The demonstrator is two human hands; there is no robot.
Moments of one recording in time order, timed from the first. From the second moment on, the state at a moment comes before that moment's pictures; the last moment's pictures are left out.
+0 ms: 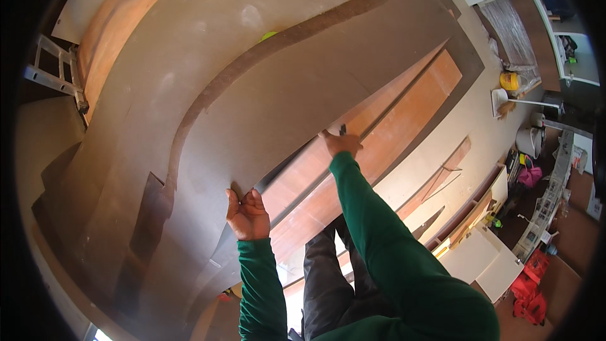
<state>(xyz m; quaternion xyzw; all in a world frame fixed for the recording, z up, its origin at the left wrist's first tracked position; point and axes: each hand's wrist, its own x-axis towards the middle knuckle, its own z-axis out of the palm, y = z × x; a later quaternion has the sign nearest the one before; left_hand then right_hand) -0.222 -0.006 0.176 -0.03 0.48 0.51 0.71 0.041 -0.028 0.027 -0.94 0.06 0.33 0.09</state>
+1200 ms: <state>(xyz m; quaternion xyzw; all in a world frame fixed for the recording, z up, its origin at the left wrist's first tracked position) -0.208 -0.069 0.037 0.01 0.59 0.31 0.74 0.054 -0.296 0.203 -0.71 0.14 0.31 0.61</state>
